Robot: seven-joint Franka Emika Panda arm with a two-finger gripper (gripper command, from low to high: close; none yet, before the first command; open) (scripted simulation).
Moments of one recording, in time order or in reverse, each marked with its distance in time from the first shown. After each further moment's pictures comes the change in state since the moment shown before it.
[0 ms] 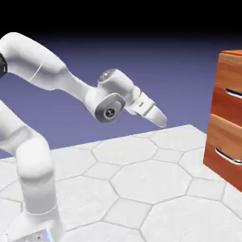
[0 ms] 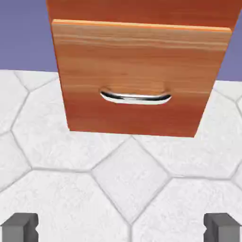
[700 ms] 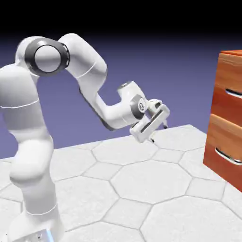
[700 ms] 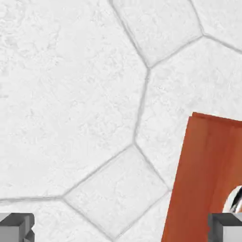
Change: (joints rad) arm -0.325 0.535 0.467 0.355 -0.832 -0.121 -0.913
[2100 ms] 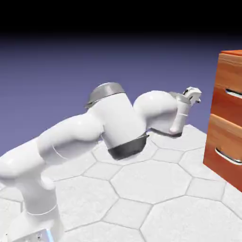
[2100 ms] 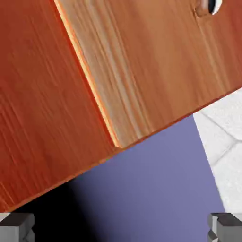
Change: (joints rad) arm -0.655 1.071 0.934 0.710 -1.664 -0.242 -1.827
